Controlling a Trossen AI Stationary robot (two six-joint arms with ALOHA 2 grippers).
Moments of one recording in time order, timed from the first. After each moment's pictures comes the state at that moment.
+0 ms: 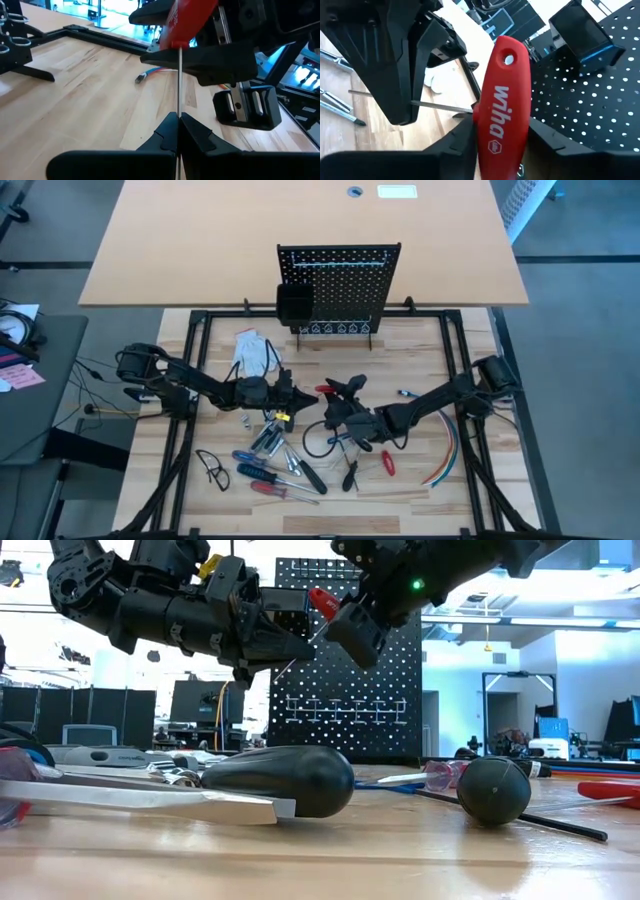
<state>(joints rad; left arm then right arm) -0.05 1.60 0.50 0.99 -0.12 -0.25 0.30 1.83 1.01 0.50 1.14 -0.55</state>
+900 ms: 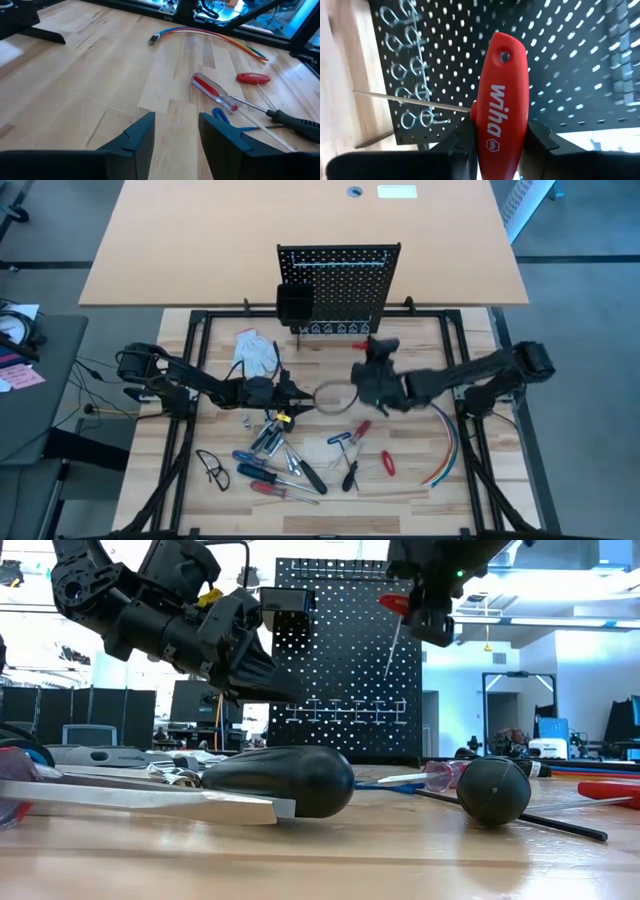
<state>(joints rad) -0.02 1.60 0.50 0.82 -0.10 -0.21 0.10 1.48 1.01 -0.22 1.33 -0.63</state>
